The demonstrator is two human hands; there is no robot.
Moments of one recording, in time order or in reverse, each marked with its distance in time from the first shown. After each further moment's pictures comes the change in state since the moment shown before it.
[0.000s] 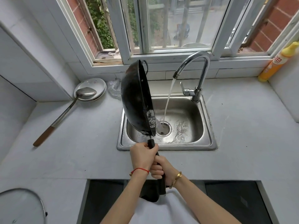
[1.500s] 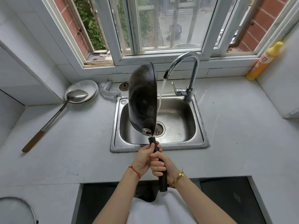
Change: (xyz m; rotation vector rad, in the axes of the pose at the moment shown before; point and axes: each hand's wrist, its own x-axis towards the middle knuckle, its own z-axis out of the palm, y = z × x) left_hand 0.003 -0.009 0.024 -1.189 -0.736 -0.508; right_hand -0.011 -0.010 -0.018 0.211 -0.076 -0.034
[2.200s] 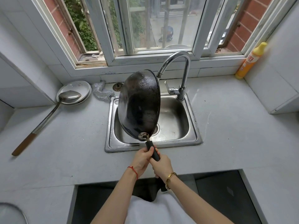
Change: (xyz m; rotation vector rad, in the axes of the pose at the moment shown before) left_hand 0.007 -0.021 -0.008 0.210 0.031 0.019; right_hand -0.002 0.022 -0.005 -0.824 0.784 -0.263
